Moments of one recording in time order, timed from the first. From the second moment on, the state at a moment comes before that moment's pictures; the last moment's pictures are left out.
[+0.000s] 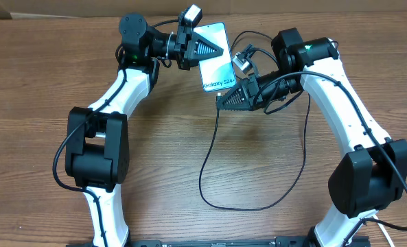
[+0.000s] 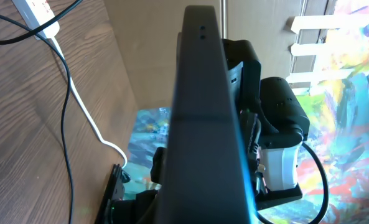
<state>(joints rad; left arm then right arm) -0.20 2.14 1.54 0.91 1.56 -1.73 0.24 1.89 1.70 -1.36 -1.23 -0.24</state>
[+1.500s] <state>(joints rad) -0.20 2.14 1.54 0.91 1.56 -1.73 0.22 1.89 1.70 -1.38 -1.24 -0.24</state>
